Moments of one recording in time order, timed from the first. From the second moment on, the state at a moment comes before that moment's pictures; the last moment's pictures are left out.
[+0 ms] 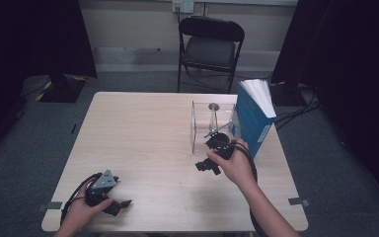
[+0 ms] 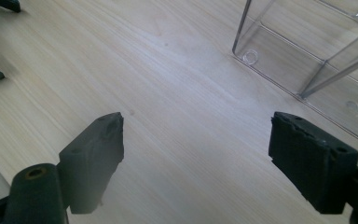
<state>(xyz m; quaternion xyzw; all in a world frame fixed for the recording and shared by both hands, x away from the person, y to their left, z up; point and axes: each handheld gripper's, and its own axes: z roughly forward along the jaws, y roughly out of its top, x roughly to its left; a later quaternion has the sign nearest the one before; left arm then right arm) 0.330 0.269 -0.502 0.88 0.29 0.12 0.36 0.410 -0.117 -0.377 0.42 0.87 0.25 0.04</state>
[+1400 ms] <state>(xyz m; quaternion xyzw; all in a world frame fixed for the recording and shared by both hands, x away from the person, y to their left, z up) 0.330 0.268 -0.502 0.88 0.29 0.12 0.36 0.405 -0.074 -0.429 0.39 0.88 0.26 0.00</state>
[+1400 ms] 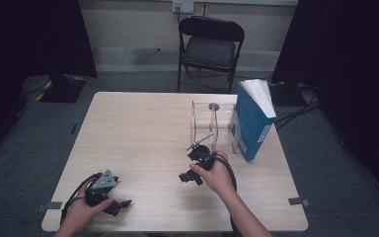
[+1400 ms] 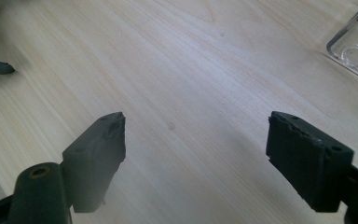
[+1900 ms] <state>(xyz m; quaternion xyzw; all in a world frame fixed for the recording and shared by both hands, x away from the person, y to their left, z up) 0.330 0.268 -0.502 0.88 0.29 0.12 0.36 0.400 -0.061 -0.445 0.38 0.89 0.25 -0.01</state>
